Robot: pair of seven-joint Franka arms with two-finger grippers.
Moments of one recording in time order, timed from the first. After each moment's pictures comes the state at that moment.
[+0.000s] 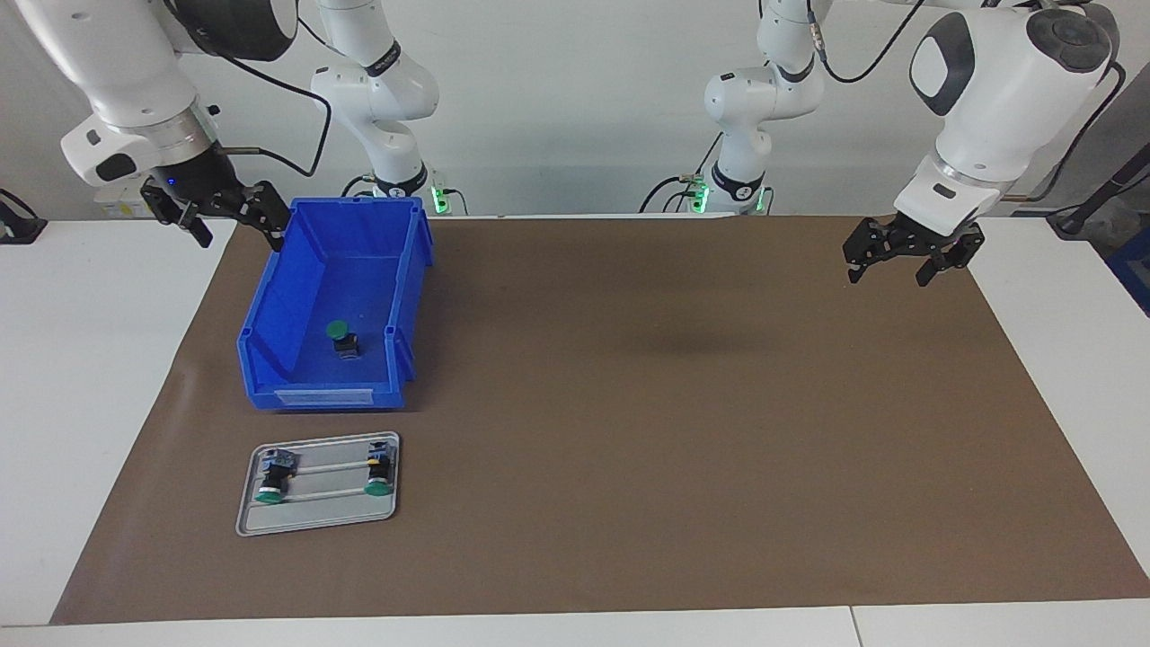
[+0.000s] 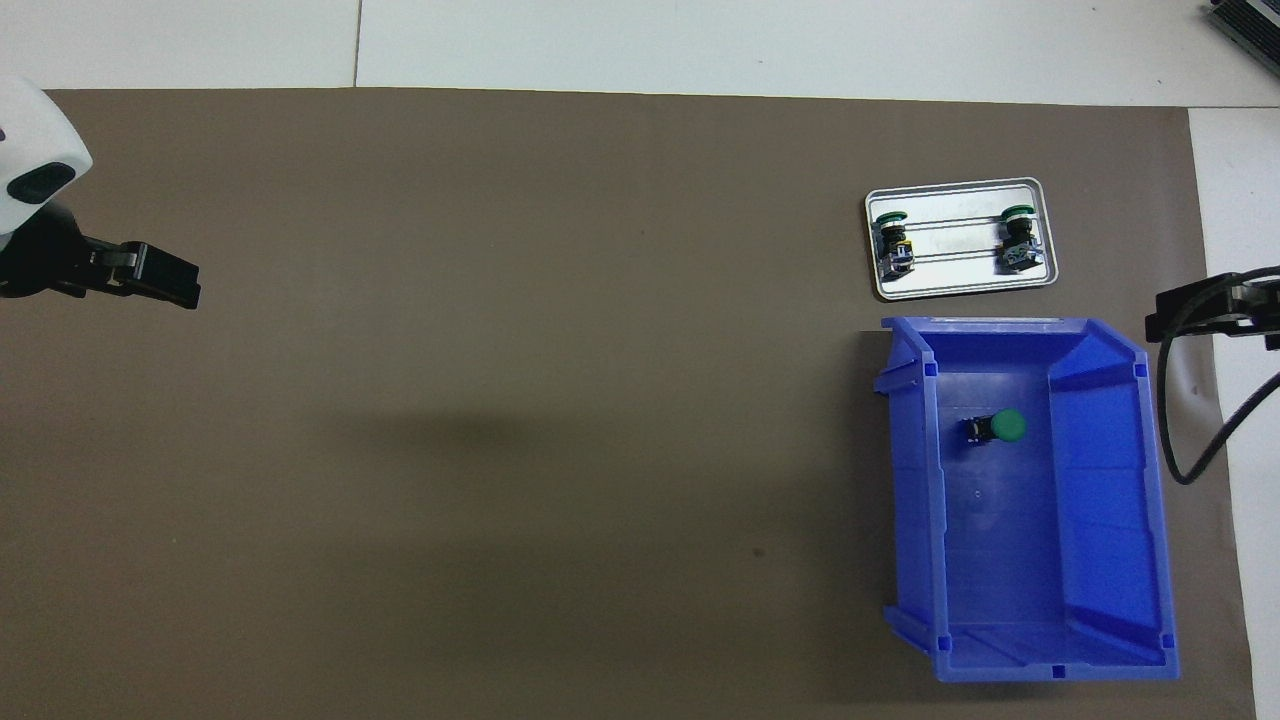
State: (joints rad) left arm 0.08 0.09 -0.17 -1.53 0.03 1.61 0.08; right arm -0.02 -0.01 -0.04 -1.56 -0.02 1.54 0.03
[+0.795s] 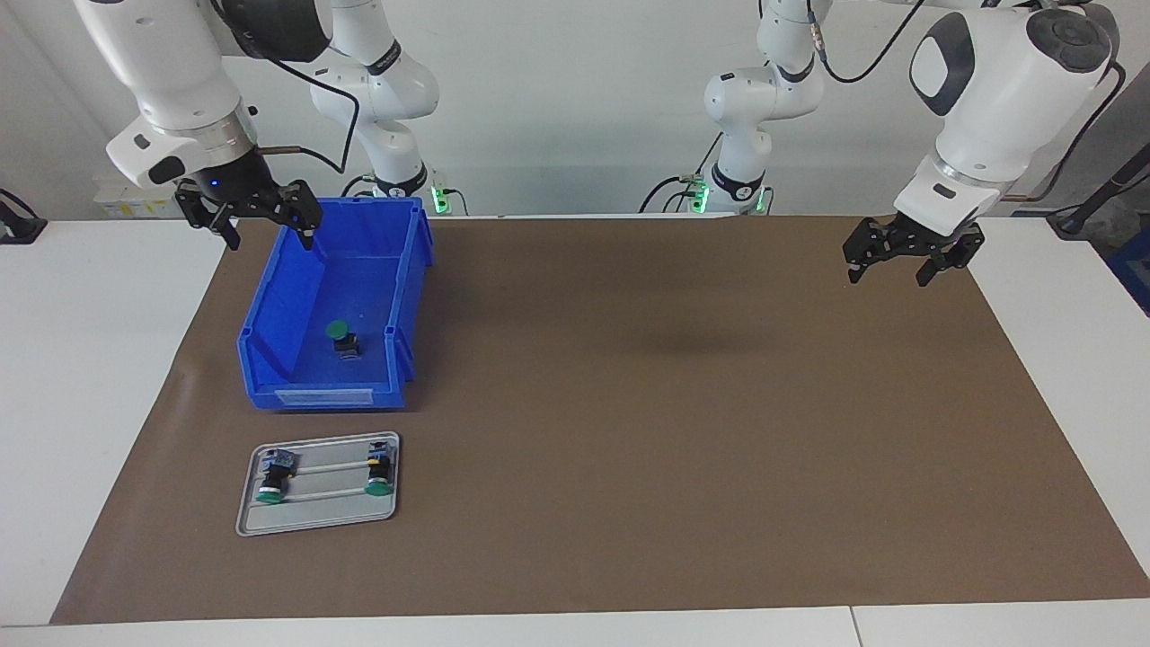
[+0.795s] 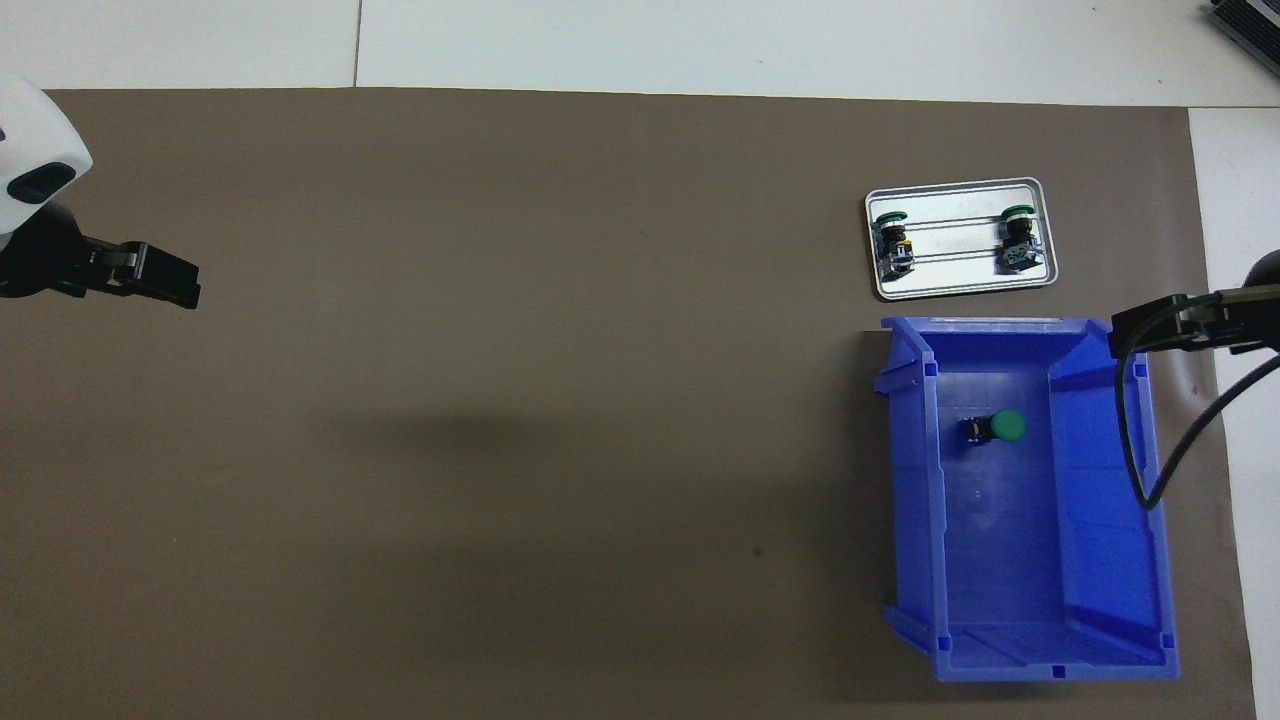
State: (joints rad) left arm 0.08 0.09 -0.17 -1.53 0.03 1.61 0.08; right arm 0.03 -0.03 -0.04 -1.61 -0.06 1.54 -0.02
